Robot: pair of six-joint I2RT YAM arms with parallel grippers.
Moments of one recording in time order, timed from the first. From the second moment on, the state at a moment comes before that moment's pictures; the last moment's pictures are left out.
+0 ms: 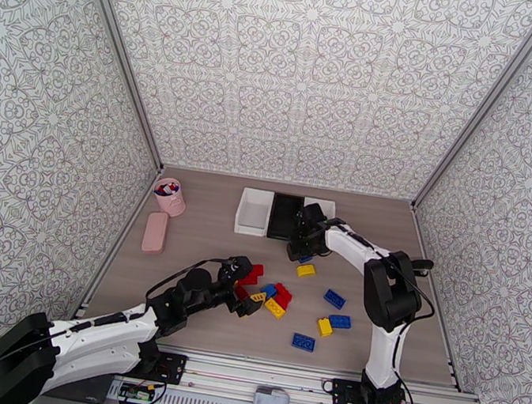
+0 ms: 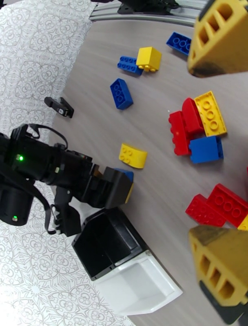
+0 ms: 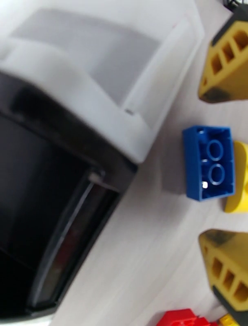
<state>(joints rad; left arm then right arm) -0.82 0.99 0.29 0.45 0.10 0.00 0.47 2.02 1.48 -0.69 0.00 0.03</state>
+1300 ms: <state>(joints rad) -0.82 1.00 0.29 0.45 0.10 0.00 0.46 2.00 1.44 -0.67 -0.02 0.05</state>
